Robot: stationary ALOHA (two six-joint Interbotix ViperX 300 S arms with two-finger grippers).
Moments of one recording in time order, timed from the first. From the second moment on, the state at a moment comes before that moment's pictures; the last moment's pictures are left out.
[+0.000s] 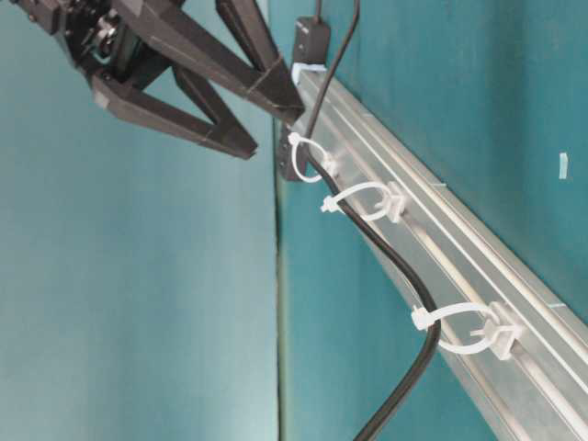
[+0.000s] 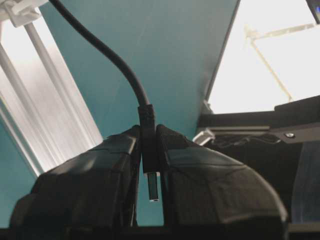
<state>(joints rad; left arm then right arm) -0.31 -0.42 0.96 0.02 -0.03 -1.04 -0.08 -0.15 0.71 0.50 0.20 -0.73</state>
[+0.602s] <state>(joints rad) -0.29 -0.37 0.94 0.02 -0.03 -1.00 -0.08 -0.18 0.73 0.51 0.19 -0.66</state>
